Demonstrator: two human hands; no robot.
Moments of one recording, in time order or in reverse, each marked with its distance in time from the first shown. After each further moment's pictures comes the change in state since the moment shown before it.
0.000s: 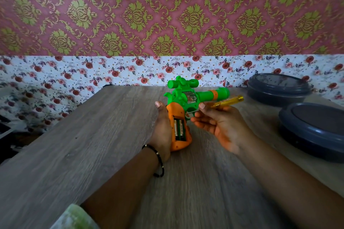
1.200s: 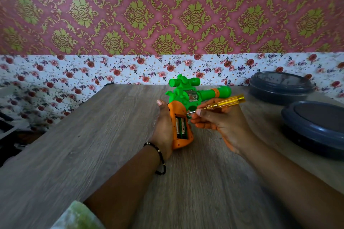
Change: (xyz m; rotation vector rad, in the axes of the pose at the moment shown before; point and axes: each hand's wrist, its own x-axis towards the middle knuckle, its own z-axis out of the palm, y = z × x) left_hand -0.001 0.002 -0.002 -0.033 -0.029 -0.055; right_hand -0.003 0.005 -0.004 -0.241 -0.100 -0.225
